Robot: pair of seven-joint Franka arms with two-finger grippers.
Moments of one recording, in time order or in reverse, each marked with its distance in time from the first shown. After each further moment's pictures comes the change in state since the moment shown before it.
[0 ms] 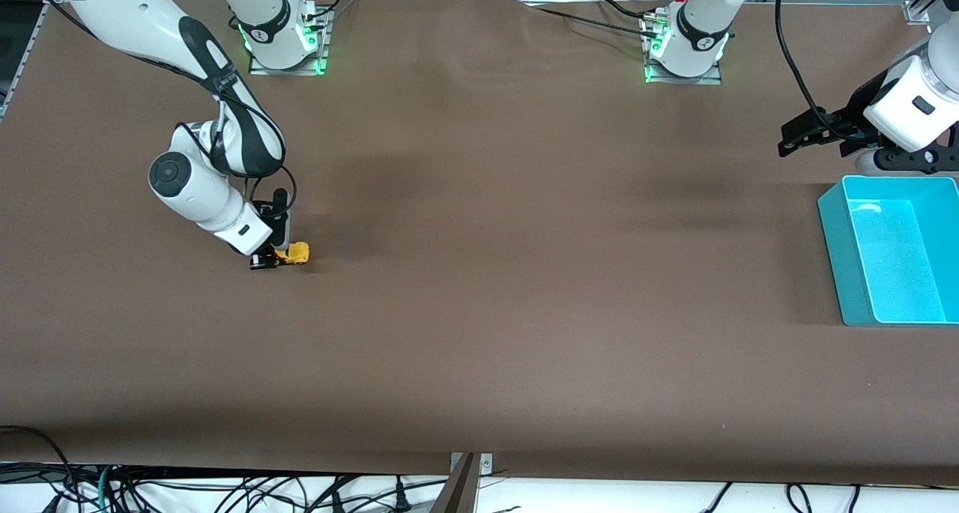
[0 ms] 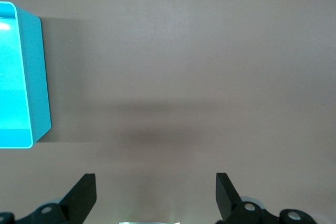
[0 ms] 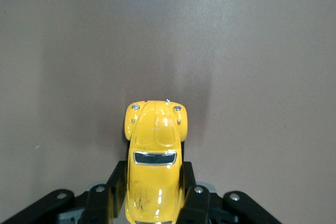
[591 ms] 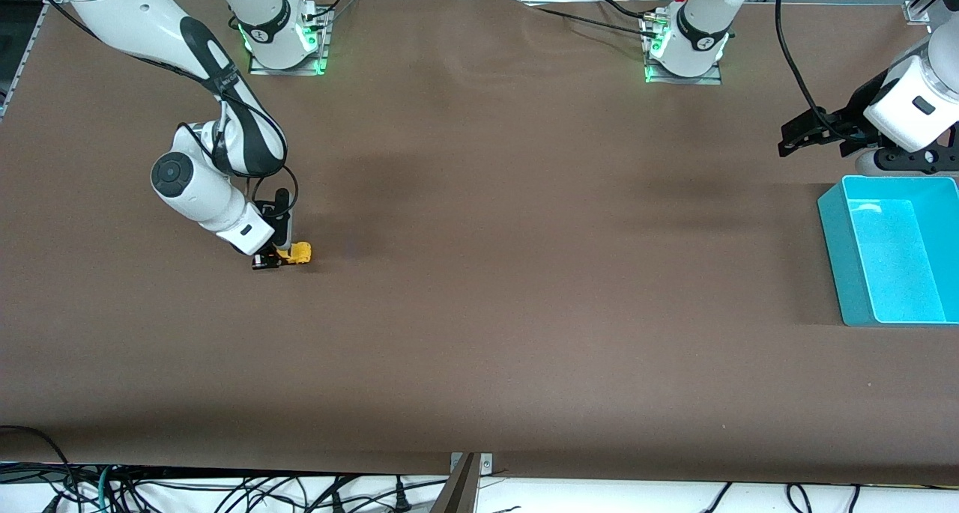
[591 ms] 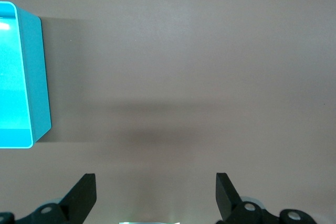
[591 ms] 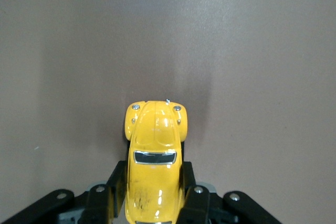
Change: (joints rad) left arm 0.000 0.000 0.000 0.000 0.000 0.000 0.000; right arm -0.010 0.002 0.002 0.000 0.000 0.002 -0.010
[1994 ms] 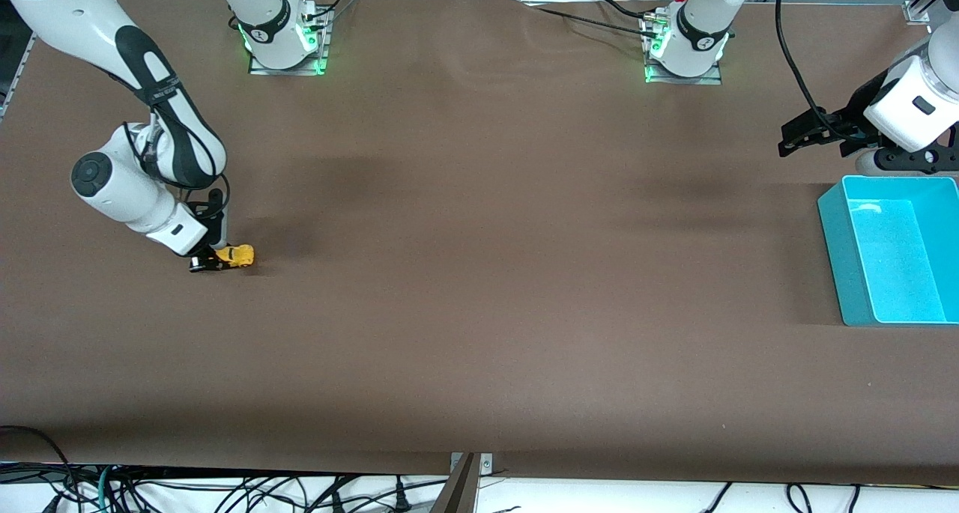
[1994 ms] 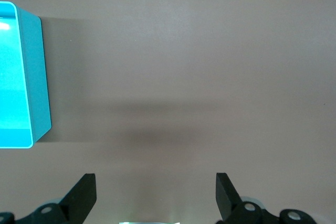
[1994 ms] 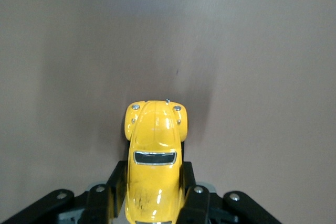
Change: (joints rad) left arm 0.000 0.000 0.000 0.000 0.000 0.000 0.000; right arm -0.242 0.008 0.001 0.011 0.003 0.004 -0.324
